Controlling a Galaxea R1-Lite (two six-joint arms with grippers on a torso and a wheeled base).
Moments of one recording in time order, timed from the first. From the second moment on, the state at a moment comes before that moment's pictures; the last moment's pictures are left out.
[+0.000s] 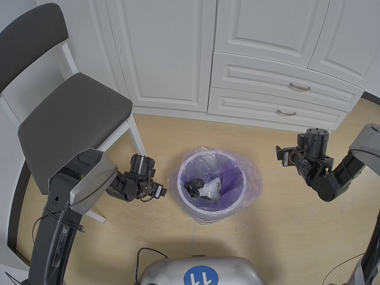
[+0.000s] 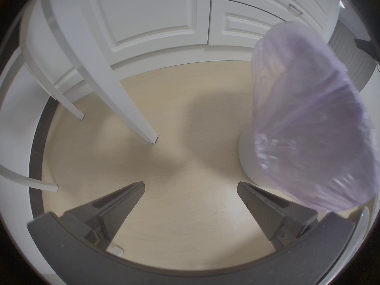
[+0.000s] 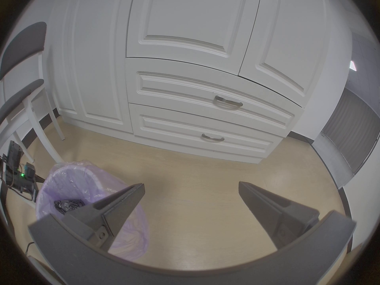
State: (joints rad) left arm -0.32 2.70 -1.59 -0.38 0.07 0.14; right arm 0.23 2.09 -0.82 -1.04 -0.41 -0.07
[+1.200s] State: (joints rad) left arm -0.46 1.46 -0.63 -0.86 0.07 0.17; right arm 0.27 1.27 -0.59 -0.57 -0.36 -0.14
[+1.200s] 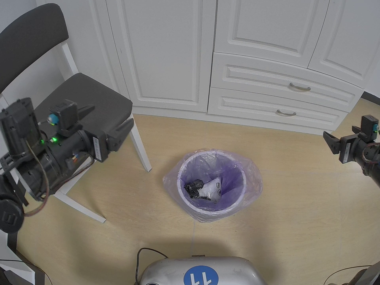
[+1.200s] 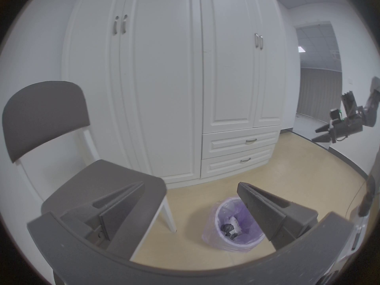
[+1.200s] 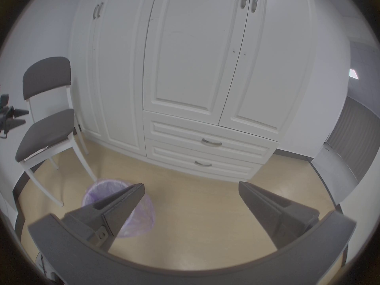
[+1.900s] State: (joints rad) left arm -0.07 0.85 -0.95 -0.04 0.08 -0.02; right arm 0.03 0.66 -0.68 -0.17 -0.36 0.01
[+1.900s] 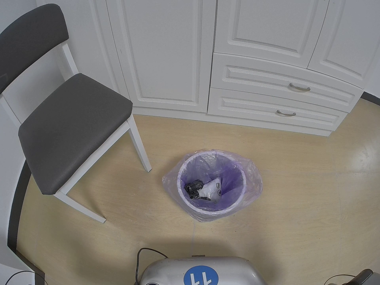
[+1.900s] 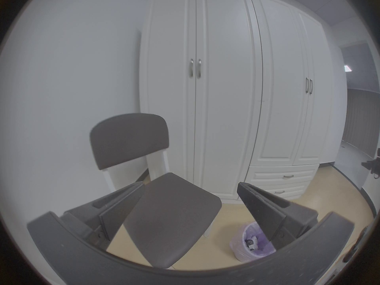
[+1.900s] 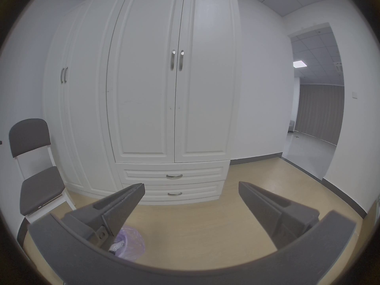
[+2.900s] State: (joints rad) left arm 0.01 0.18 -0.89 0.49 0.08 -0.02; right arm 0.00 0.02 -0.54 0.18 -0.34 0.03
